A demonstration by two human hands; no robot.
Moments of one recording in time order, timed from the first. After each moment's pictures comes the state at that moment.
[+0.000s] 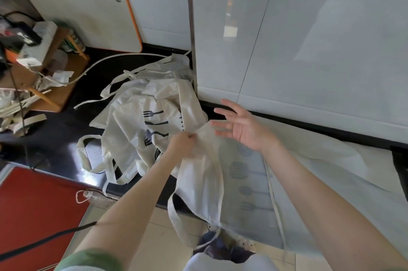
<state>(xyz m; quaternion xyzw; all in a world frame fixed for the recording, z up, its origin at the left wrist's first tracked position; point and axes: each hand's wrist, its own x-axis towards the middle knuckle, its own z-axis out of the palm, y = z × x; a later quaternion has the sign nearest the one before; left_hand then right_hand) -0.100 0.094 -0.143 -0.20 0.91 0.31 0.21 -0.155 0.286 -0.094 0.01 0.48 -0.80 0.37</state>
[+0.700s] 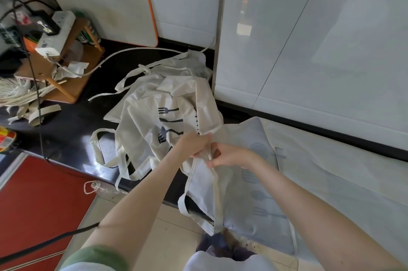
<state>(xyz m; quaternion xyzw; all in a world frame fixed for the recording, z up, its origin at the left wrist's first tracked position) -0.100 0.076 -0.137 -0.27 0.84 0.38 0.29 -0.122 0.224 -0.147 -0.17 0.76 -0.36 0.51</state>
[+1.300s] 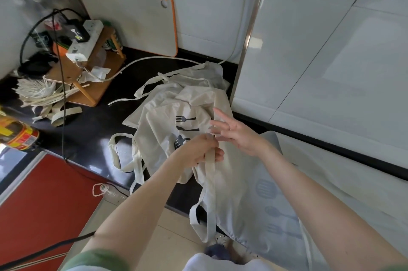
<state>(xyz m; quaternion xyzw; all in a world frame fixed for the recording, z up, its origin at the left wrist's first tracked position) -0.090 0.037 -0.116 -0.22 0.61 0.71 0.28 -0.167 0.187 -0.112 -0.19 0.70 -0.54 0.42</state>
